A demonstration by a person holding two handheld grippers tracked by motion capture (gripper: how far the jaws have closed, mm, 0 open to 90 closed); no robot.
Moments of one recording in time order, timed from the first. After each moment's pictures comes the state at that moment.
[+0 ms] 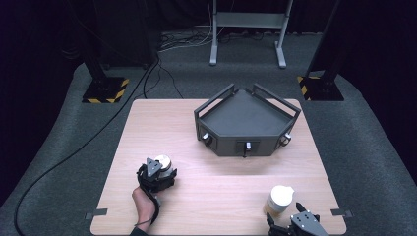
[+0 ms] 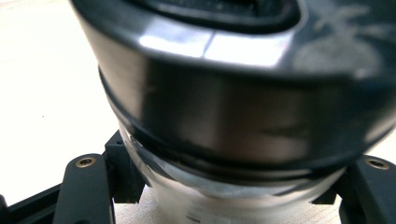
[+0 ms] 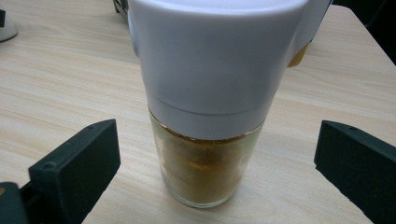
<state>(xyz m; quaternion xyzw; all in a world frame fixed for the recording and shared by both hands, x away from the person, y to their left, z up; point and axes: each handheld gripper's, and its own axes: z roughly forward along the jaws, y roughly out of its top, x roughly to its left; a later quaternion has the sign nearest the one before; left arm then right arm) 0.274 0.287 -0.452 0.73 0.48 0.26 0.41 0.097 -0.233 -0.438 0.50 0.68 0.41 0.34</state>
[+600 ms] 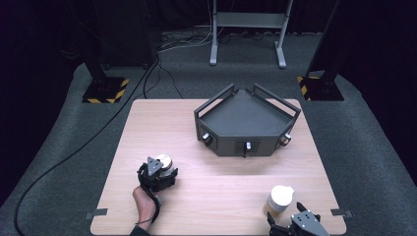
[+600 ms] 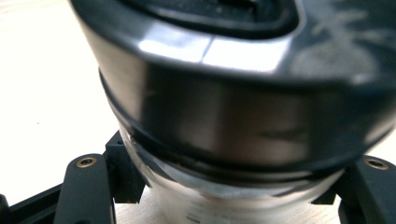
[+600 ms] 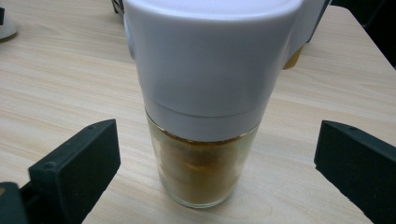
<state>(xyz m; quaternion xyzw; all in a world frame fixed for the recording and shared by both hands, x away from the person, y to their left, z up) 0.276 0.284 -0.447 0.73 0.48 0.26 0.41 0.097 -0.234 -0.436 0.50 0.68 0.41 0.34</state>
